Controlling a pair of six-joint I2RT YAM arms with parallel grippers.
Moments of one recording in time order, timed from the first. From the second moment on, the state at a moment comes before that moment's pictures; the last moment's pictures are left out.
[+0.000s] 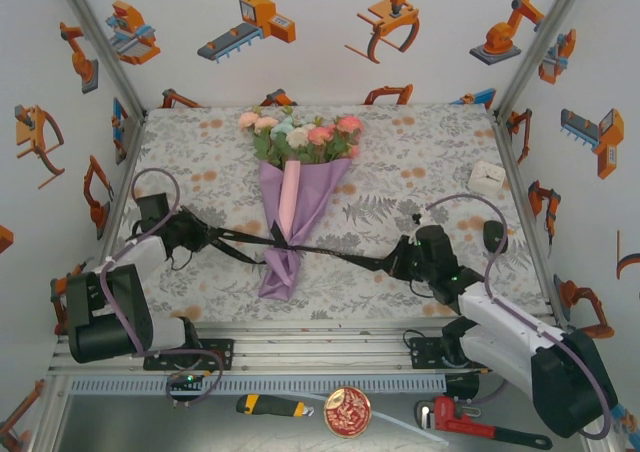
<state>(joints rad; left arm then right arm) 0.10 1.34 0.52 -0.06 0.40 -0.73 0.45 0.91 0.27 -0.06 -0.18 0.66</state>
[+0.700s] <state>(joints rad) -0.15 0.83 0.44 0.03 -0.25 -0.28 0.15 1.12 0.59 -0.05 0.28 0.25</state>
